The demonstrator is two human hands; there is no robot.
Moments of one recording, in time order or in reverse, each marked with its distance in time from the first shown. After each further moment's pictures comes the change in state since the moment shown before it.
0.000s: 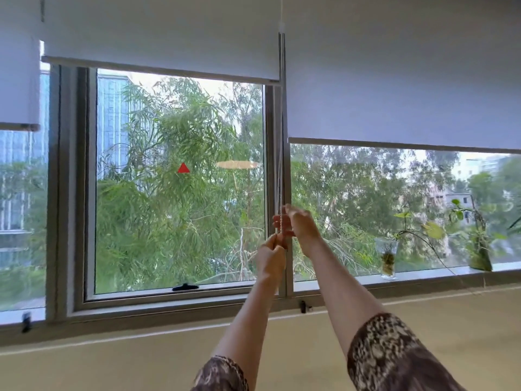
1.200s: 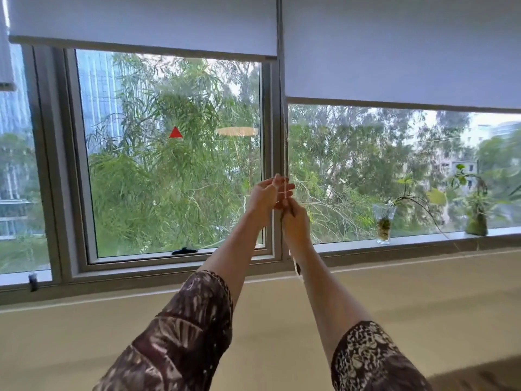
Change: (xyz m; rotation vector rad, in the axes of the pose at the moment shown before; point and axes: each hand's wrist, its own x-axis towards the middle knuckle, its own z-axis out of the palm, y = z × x) left_hand 0.036 0.026 0.018 -0.163 -0.226 -0.058; right_hand -0.031 0.076 -0.002 -0.112 0.236 -0.157
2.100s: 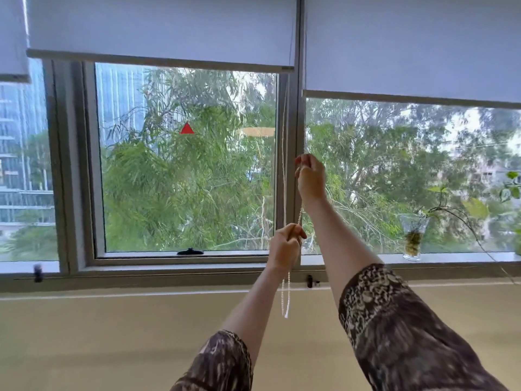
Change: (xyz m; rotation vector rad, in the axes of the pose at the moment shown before) left_hand 0.035 -0.139 0.027 0.236 0.122 0.088; right_hand 0.139 0.006 0.002 0.216 0.002 -0.022
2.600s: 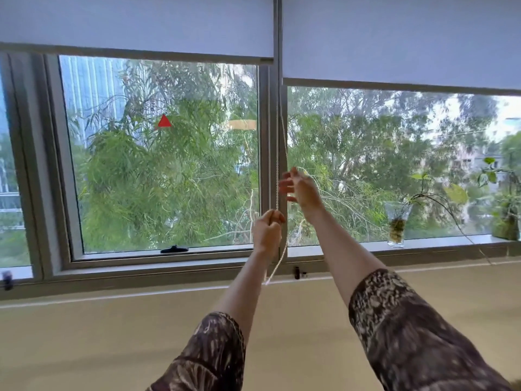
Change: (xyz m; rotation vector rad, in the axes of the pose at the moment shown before) left_hand 0.035 -0.011 0.016 0.002 0.123 -0.041; right_hand 0.003 0.052 -0.051 -0.101 -0.278 0.182
